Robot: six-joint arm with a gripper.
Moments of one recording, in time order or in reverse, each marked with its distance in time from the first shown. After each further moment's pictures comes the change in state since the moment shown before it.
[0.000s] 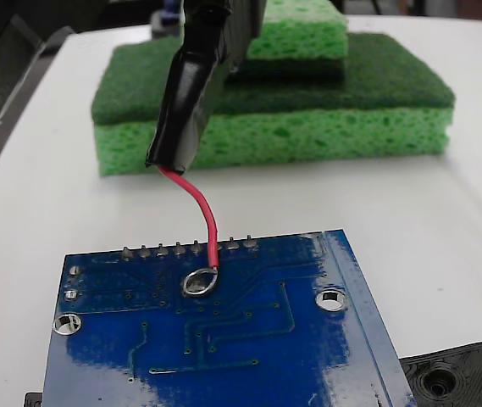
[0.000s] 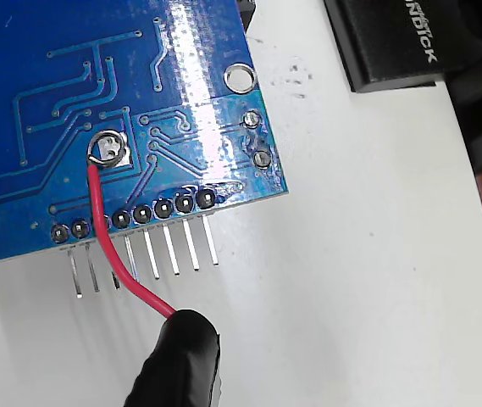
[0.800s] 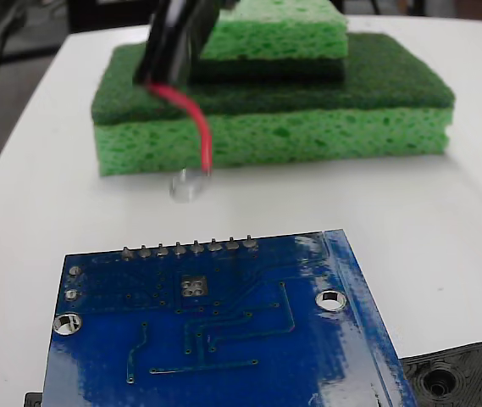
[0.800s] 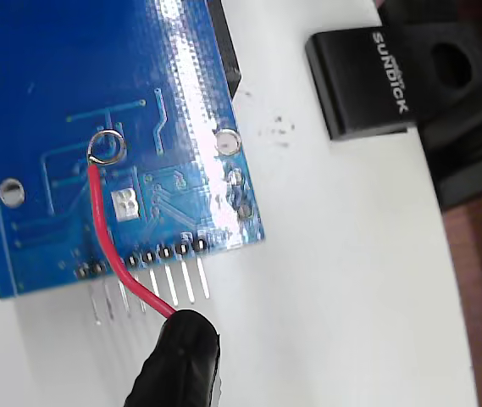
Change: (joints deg) arm -0.3 3.8 -3.0 3.8 0.0 -1.0
